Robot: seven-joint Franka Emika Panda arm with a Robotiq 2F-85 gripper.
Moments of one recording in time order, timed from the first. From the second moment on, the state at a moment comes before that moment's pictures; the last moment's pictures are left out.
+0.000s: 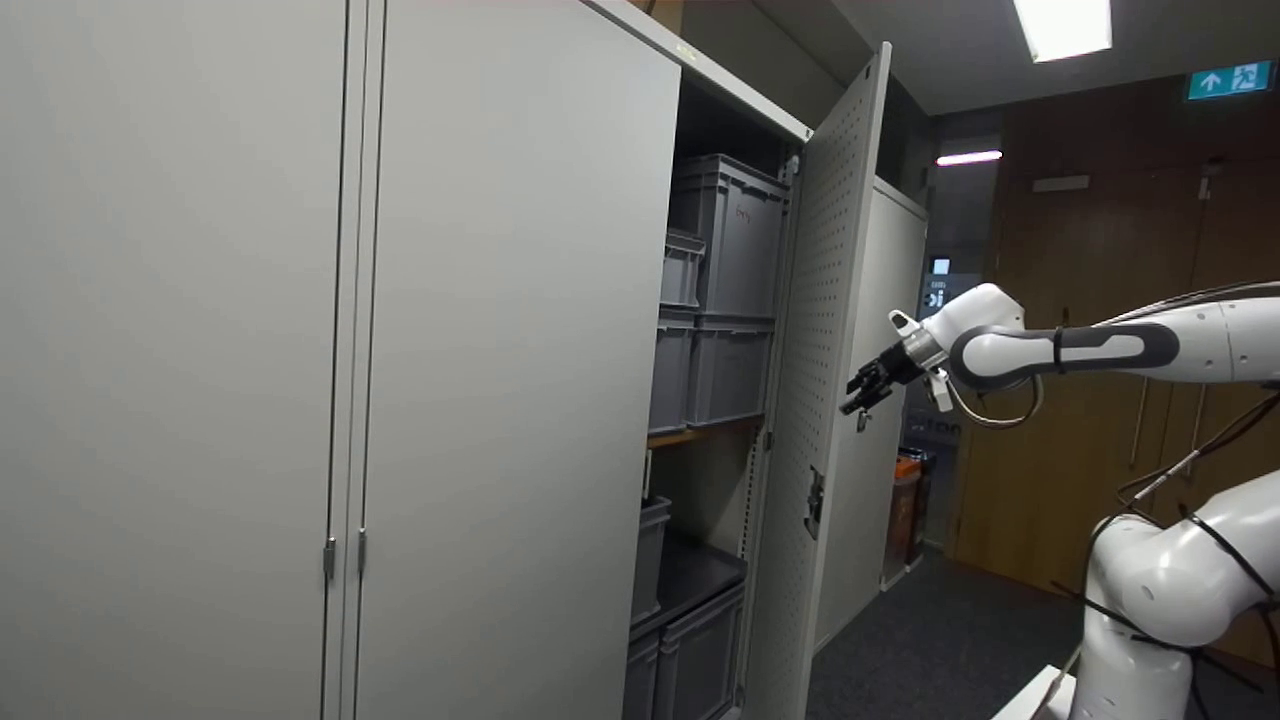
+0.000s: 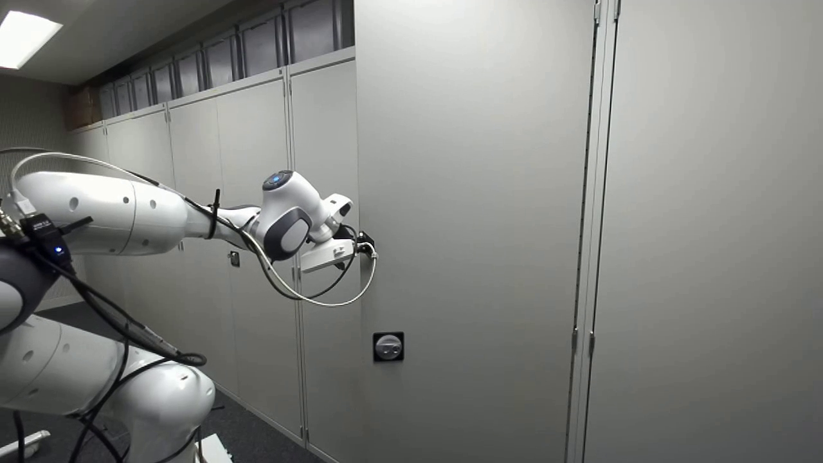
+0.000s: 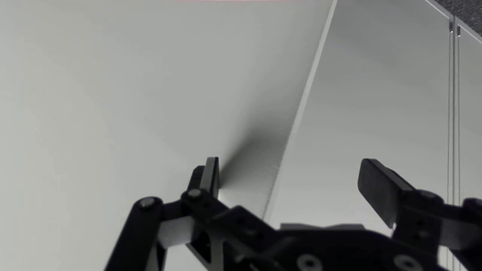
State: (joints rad) arm 0.38 -0.84 -0.35 -2.62 -0.17 2.65 -0.61
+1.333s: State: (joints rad) arm 0.41 -0.64 -0.30 -2.45 -0.01 2.65 -0.73
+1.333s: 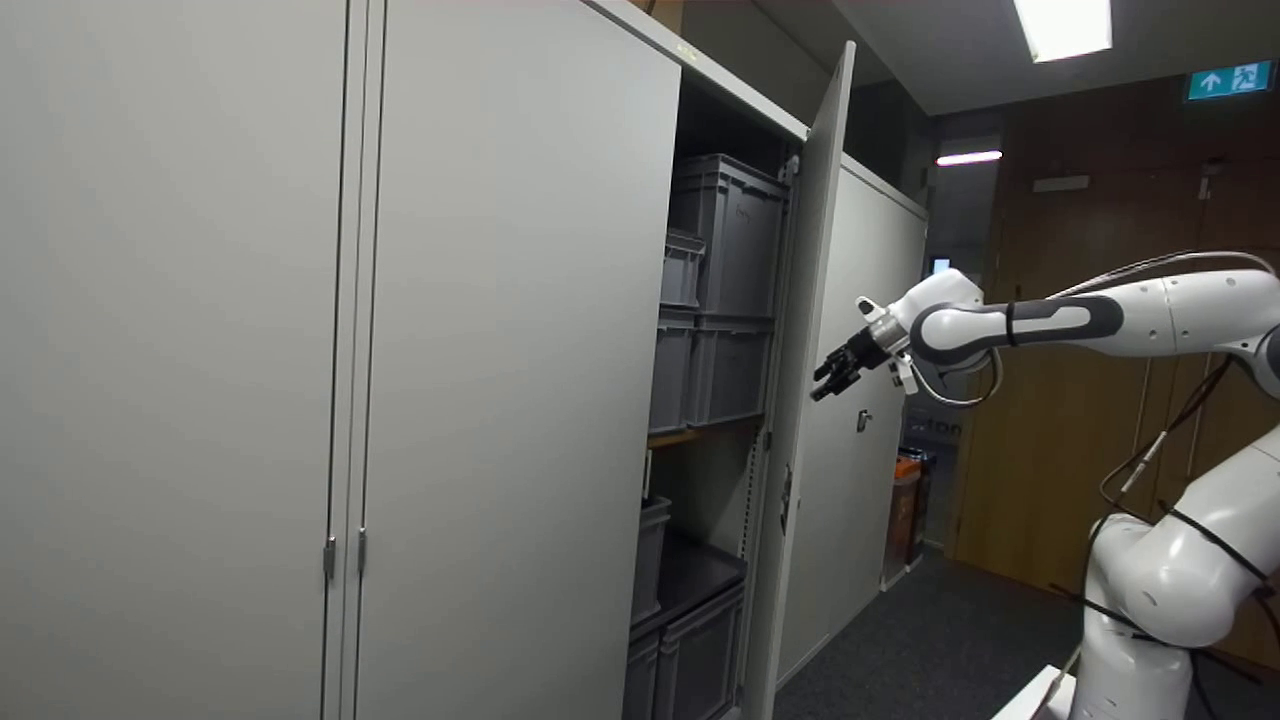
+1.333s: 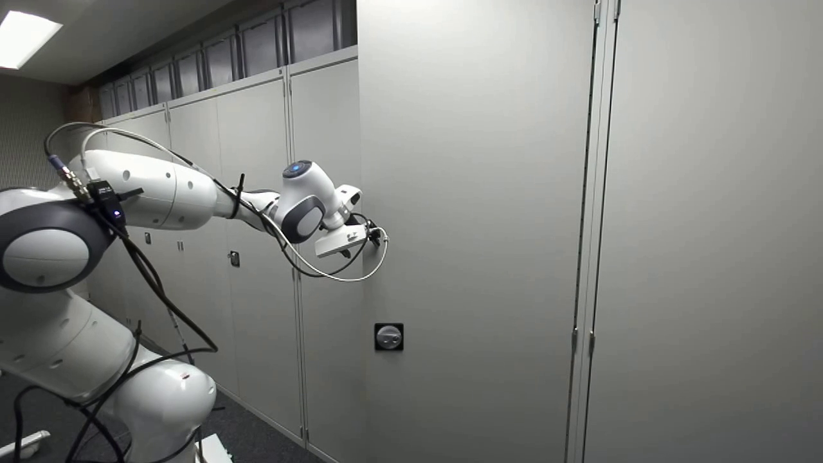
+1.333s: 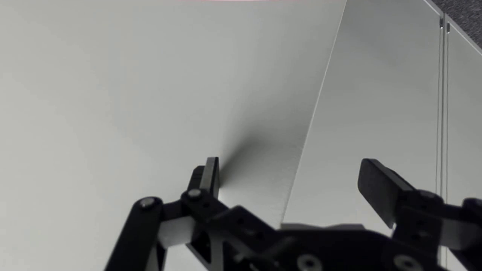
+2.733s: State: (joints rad) arm 0.43 -0.41 -0.24 -2.25 0.17 2.59 -0.84
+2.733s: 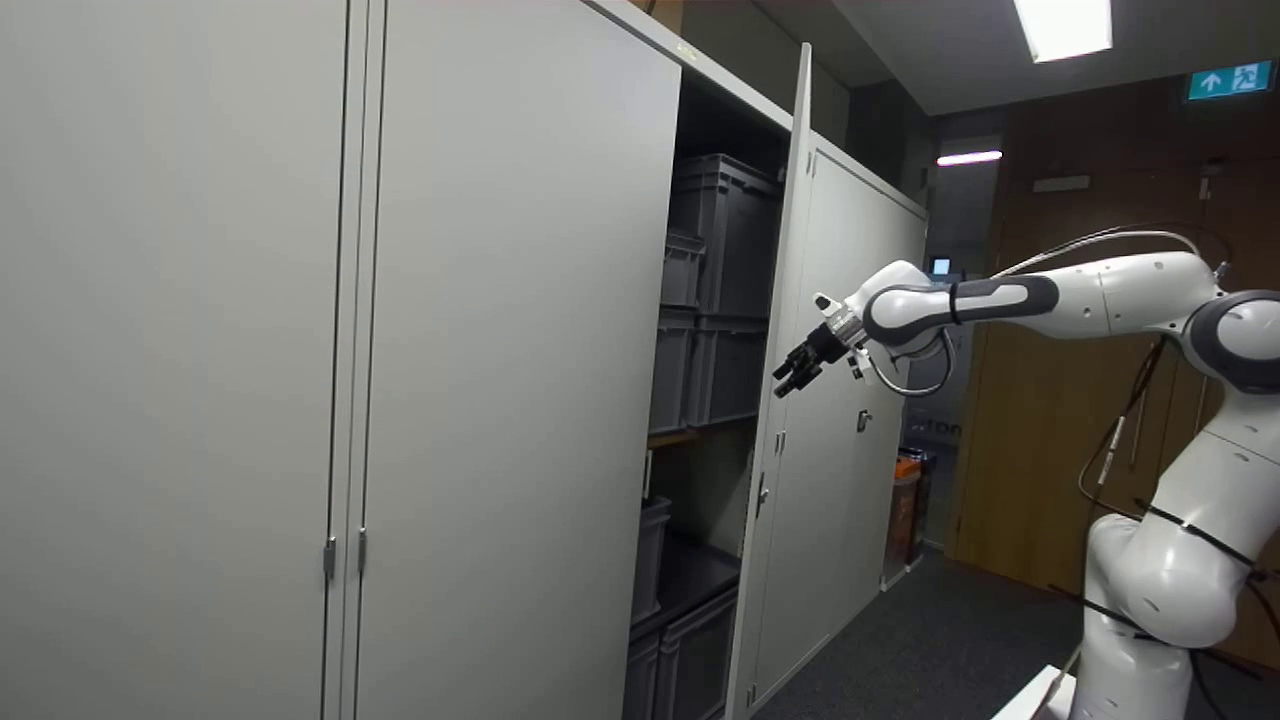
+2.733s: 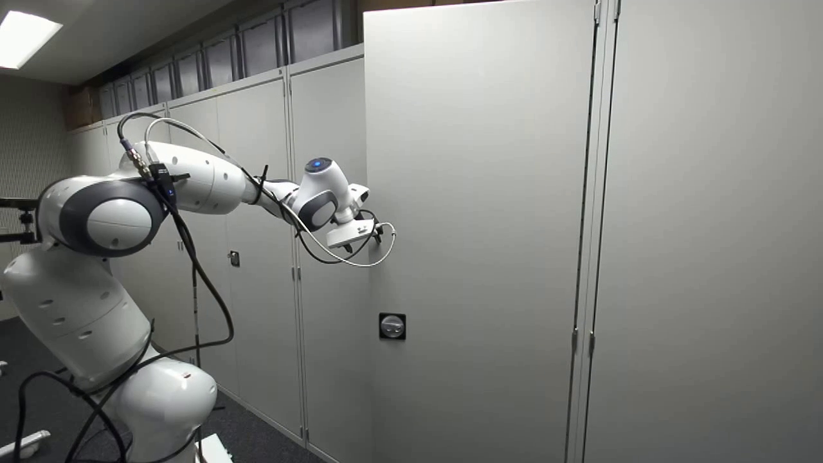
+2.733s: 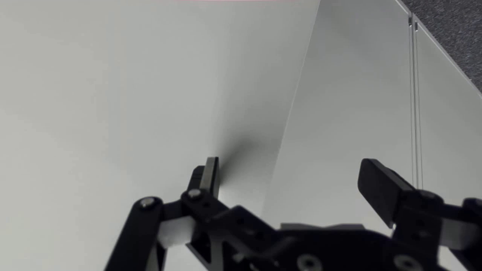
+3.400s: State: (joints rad) arm 0.37 -0.28 -0.18 -2.12 0.21 2.53 -0.84
